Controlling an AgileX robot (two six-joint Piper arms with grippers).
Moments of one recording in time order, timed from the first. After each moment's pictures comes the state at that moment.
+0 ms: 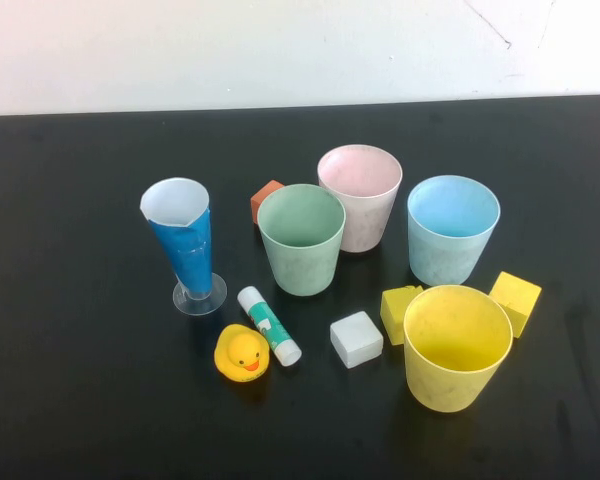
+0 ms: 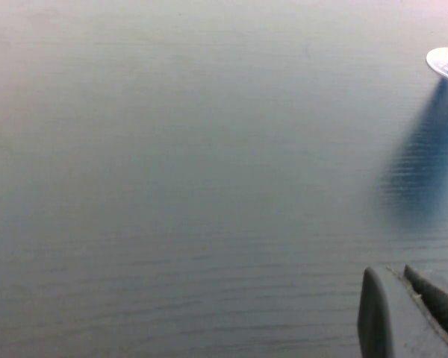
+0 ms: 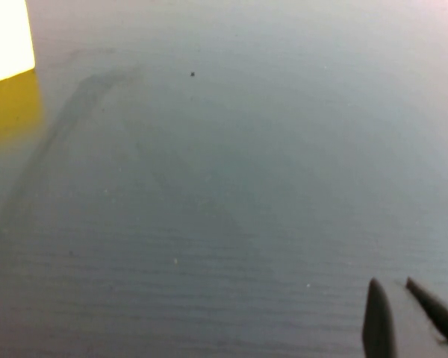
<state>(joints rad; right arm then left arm) 0.01 -0.01 0.03 -0.08 0.39 -0.05 -0.06 -0.01 0.02 -0.15 0.36 -0.02</state>
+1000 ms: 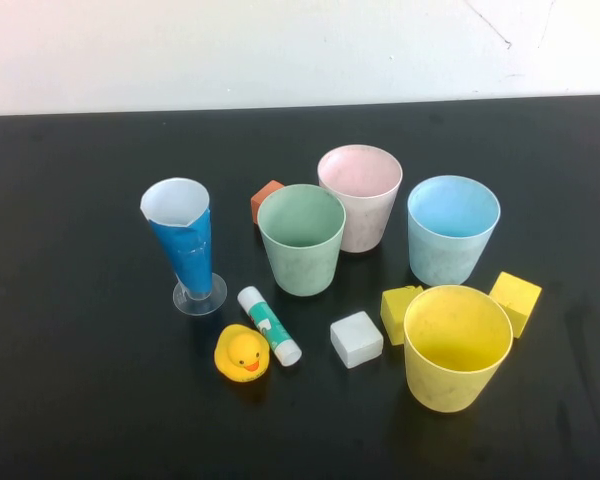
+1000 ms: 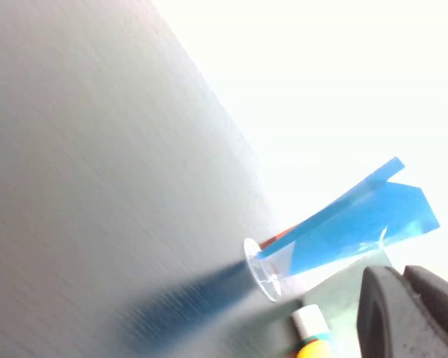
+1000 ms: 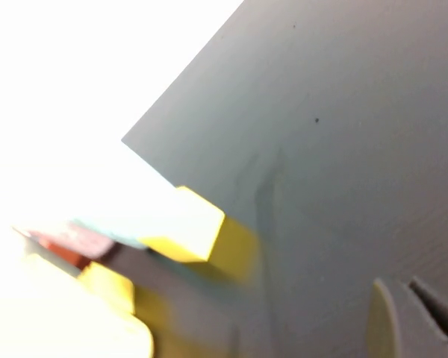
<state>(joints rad) 0.01 -0.01 0.03 0.55 0.36 0.29 -0.06 -0.01 0.02 -0.94 0.11 -0.14</state>
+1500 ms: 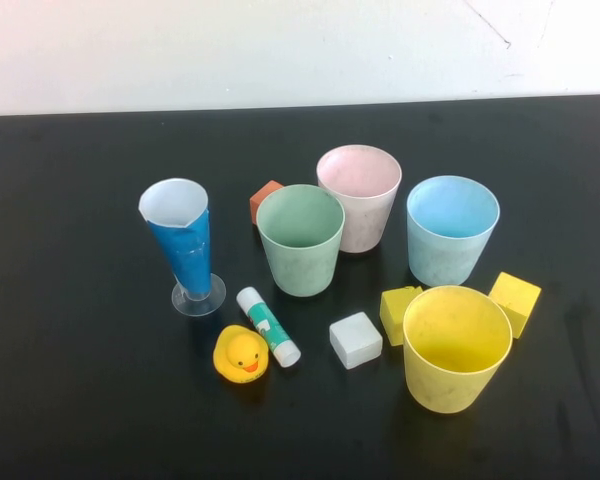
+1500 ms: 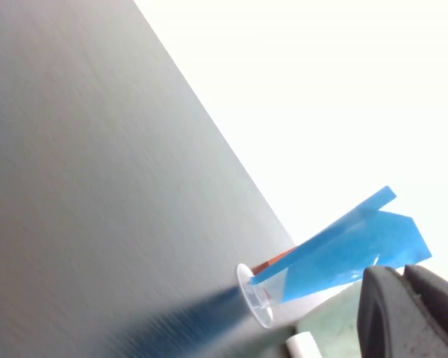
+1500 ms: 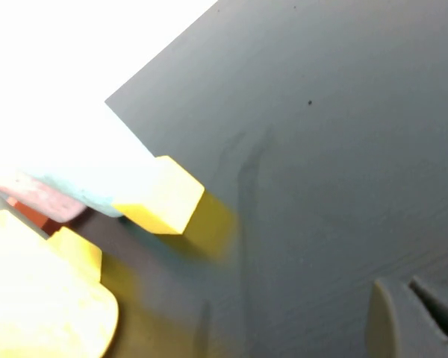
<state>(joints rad) 0.01 -0.01 0.03 0.53 0.39 0.18 -0.06 -0.01 0.02 -0.98 0.07 -0.13</state>
